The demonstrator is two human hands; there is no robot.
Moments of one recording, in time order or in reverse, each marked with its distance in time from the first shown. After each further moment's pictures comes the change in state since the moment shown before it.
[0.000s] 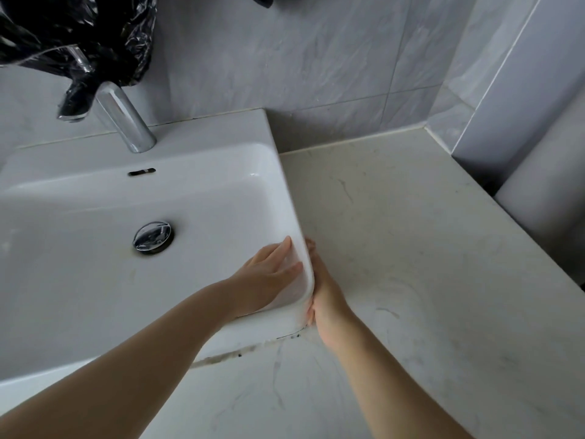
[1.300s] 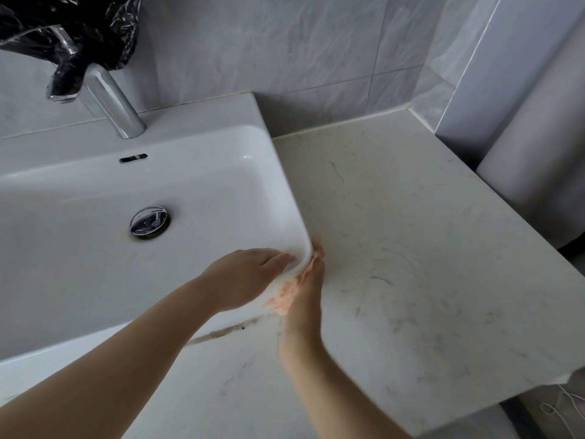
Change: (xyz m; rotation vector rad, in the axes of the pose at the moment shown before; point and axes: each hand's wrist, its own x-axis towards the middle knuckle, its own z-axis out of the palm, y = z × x) left_hand -0.053 0.009 -0.011 0.287 -0.042 0.054; right_hand -0.032 0.057 0.049 0.269 0.359 -0.220
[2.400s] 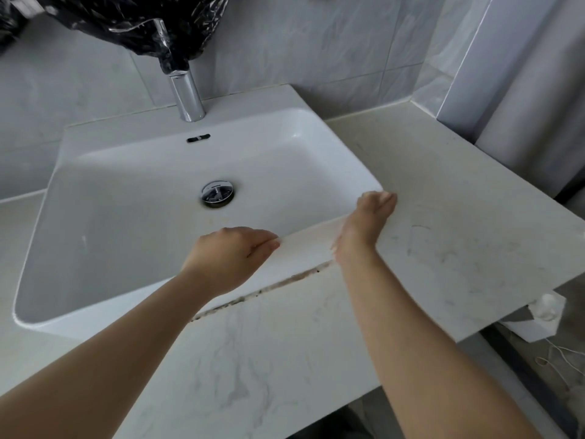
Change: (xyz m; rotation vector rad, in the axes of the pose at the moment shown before) left_hand -0.102 -0.129 -0.028 0.311 0.320 0.164; right_hand 0.003 -0.002 0.058 -0.100 0.581 -0.418
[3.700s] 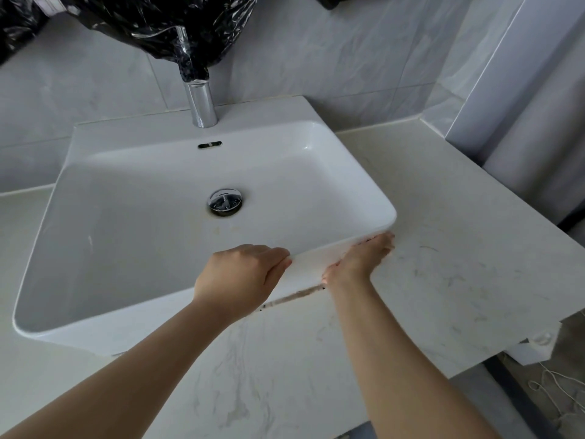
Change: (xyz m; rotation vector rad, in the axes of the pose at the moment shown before) left_hand 0.008 -0.014 0.033 0.122 0.437 0.236; right_hand -0.012 0.049 0.008 0.152 0.052 0.441
